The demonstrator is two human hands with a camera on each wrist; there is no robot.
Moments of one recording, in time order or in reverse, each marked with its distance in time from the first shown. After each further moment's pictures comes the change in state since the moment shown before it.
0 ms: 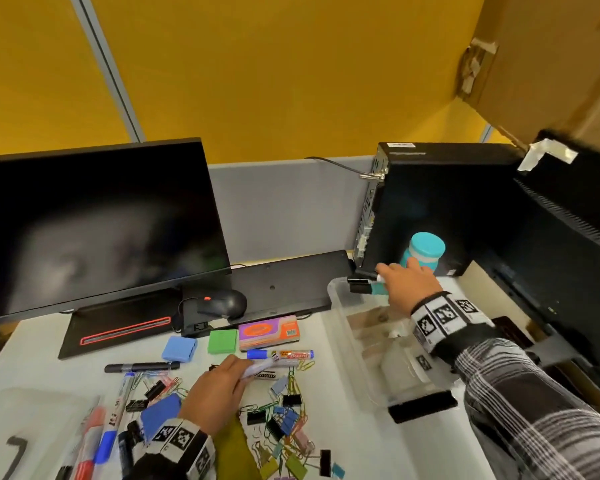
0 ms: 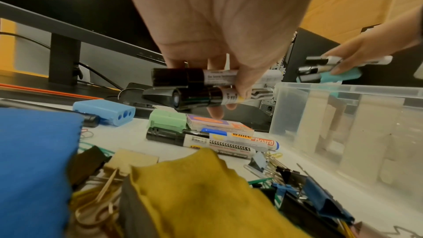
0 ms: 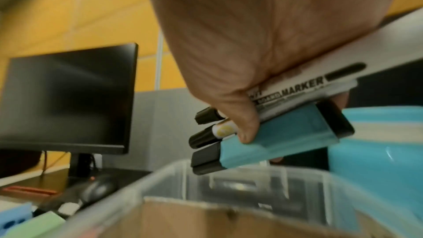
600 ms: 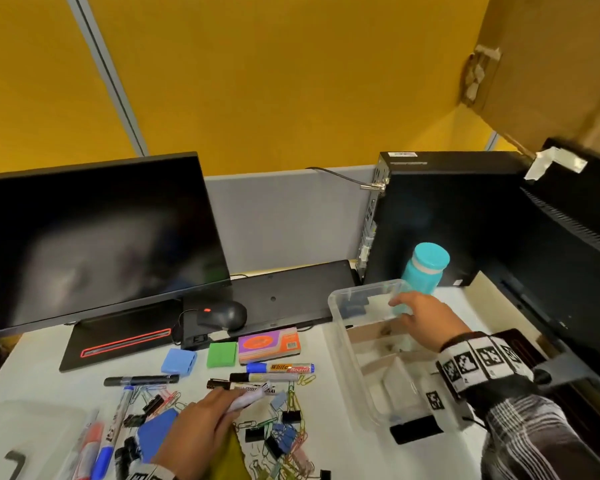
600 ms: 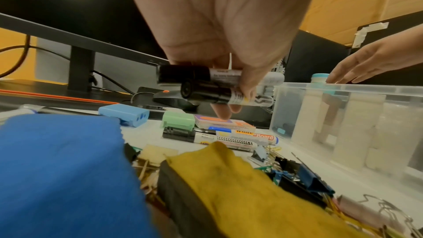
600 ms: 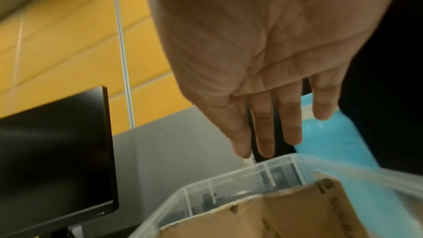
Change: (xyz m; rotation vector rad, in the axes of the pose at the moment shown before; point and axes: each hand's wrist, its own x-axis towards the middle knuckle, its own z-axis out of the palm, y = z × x) left_hand -0.029 -0.004 -0.007 -0.111 0.006 0.048; right_hand -0.016 0.029 0.026 0.521 -0.030 0.057
